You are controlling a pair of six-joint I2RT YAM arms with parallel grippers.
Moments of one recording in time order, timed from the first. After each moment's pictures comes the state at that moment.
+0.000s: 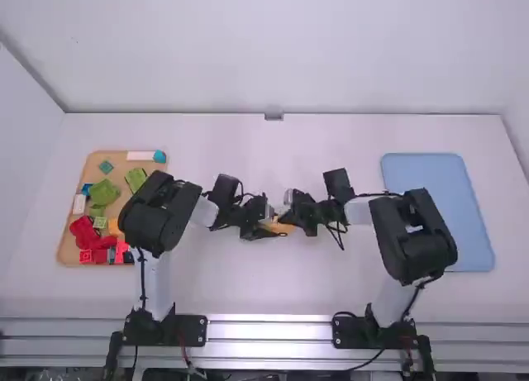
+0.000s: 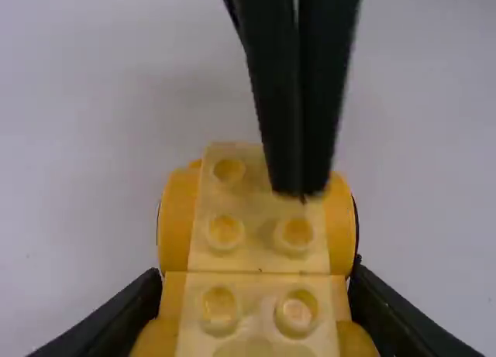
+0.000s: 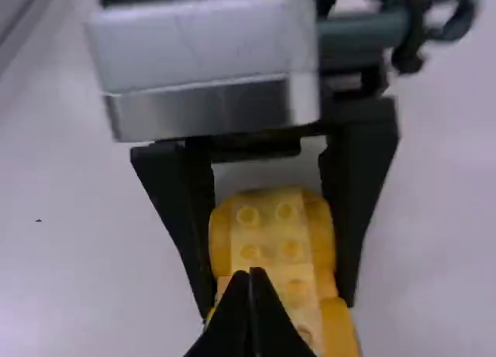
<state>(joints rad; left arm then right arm) -0.32 2.08 0.78 0.32 0.97 0.91 0.27 1.87 0.75 0.00 -1.05 -0.97</state>
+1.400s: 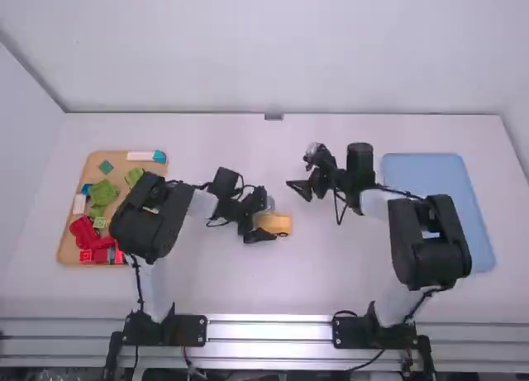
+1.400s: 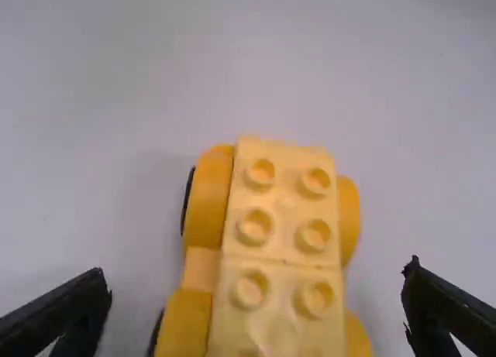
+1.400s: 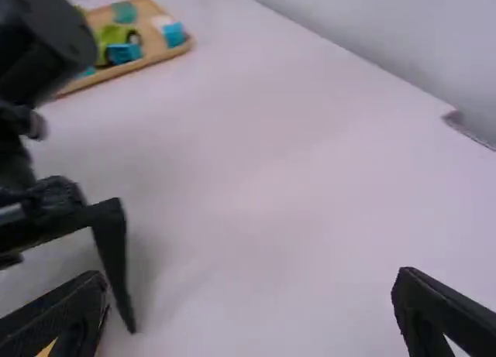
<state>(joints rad) -0.30 2.00 0.87 -0.03 0.92 0.86 0.15 1.80 0.81 0.37 -0.83 -0.40</state>
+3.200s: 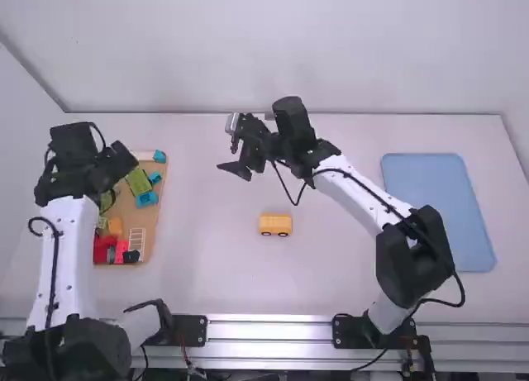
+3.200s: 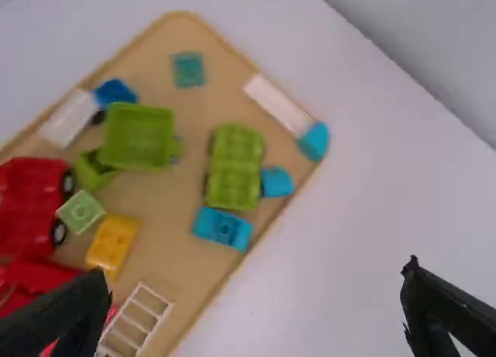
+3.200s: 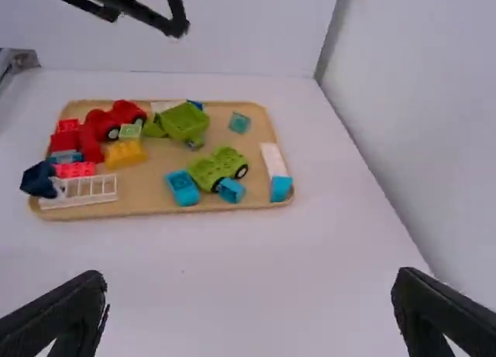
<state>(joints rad) 0.35 1.22 1.19 -0.82 -0.12 -0.49 0.56 1.77 1.38 -0.08 -0.75 -0.52</state>
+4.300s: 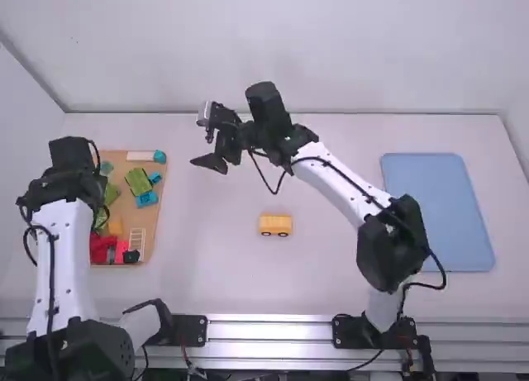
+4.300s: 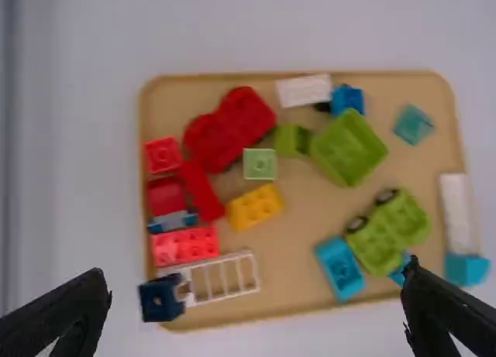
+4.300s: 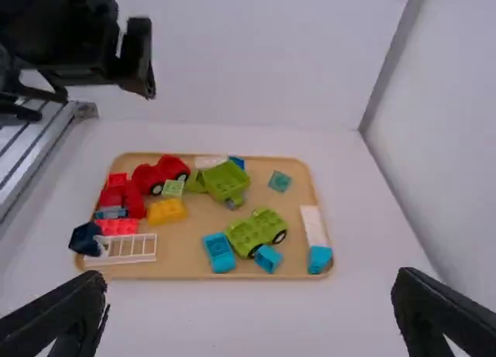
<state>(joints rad) 0.41 1.21 1.19 -1.12 -0.47 -1.09 0.64 1.91 1.64 -0.17 -0.83 -0.45</state>
